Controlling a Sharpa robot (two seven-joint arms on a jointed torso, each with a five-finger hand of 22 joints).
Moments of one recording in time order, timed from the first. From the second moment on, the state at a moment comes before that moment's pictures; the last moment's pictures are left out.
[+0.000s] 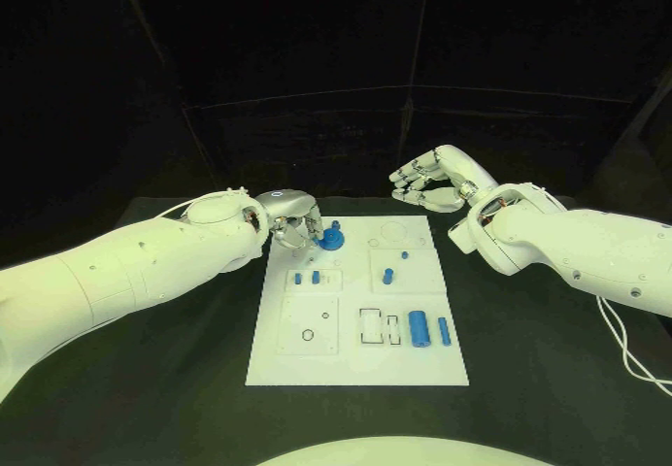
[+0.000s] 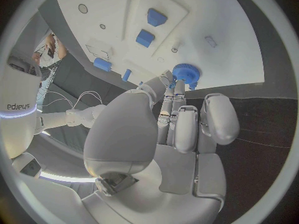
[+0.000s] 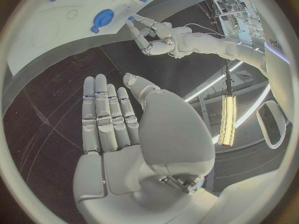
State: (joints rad) left arm 1.23 -0.53 -0.08 1.08 -1.49 -0.15 0.18; left_hand 1.40 -0.10 0.44 -0.10 0.06 1.16 0.13 0.08 0.12 1.26 0.06 0.14 0.09 1.47 -0.02 1.38 1.12 0.10 1.46 0.08 1.19 1.18; right arm 1.24 -0.83 -0.06 1.44 -0.93 -0.55 0.22; right_hand 1.39 -0.14 0.36 0.00 0.27 1.04 0.19 0.07 0.07 1.12 0.13 0.09 0.06 1.26 0.07 0.10 0.29 0.18 0.89 0.17 0.55 0.50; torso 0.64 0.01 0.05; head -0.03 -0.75
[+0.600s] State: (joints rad) left arm 1.22 -0.53 -0.10 1.06 -1.48 -0.11 0.18; left_hand 1.40 -0.10 0.44 -0.10 0.06 1.16 0.13 0.08 0.12 1.26 0.06 0.14 0.09 1.47 -0.02 1.38 1.12 0.11 1.46 0.08 1.19 1.18; right arm 1.24 -0.83 -0.06 1.43 -0.93 -0.54 0.22; right_hand 1.39 -0.14 0.36 0.00 0.27 1.04 0.19 0.07 0.07 1.12 0.13 0.09 0.06 1.26 0.07 0.09 0.28 0.18 0.89 0.17 0.55 0.50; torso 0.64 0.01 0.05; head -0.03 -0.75
